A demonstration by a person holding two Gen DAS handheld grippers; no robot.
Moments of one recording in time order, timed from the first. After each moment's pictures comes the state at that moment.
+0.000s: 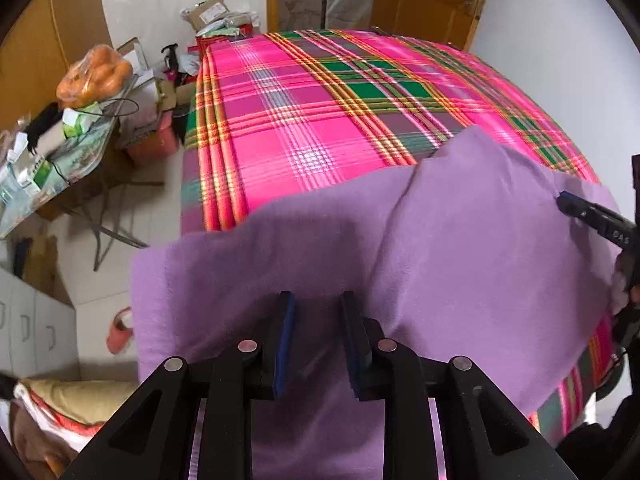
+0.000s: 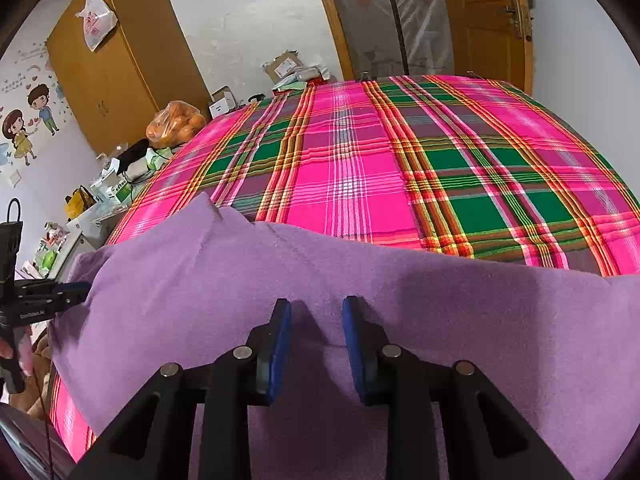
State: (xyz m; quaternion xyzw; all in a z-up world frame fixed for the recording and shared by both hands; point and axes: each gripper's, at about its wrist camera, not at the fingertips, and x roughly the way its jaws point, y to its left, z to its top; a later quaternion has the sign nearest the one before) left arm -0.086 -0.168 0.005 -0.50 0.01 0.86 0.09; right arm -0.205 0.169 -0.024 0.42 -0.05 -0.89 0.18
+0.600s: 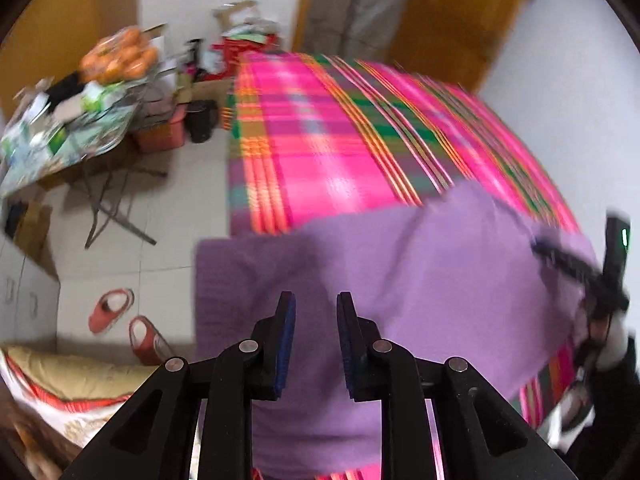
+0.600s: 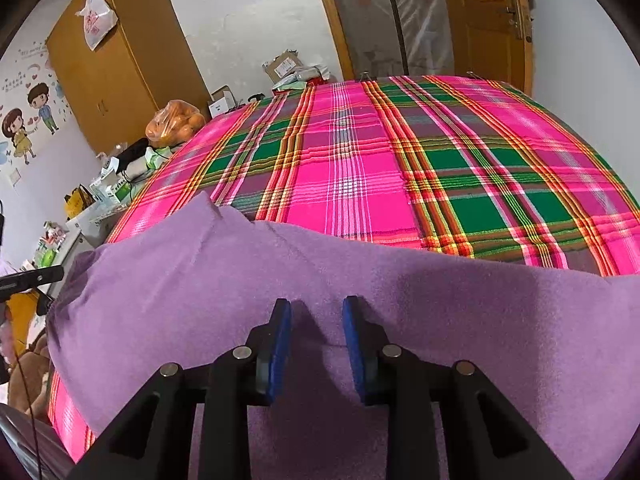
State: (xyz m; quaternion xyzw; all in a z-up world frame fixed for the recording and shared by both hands) left arm -0.059 -0.195 0.032 -0.49 -0.04 0.86 0.10; right arm -0.115 0.190 -0.020 0.42 -0.05 -0.89 0.18
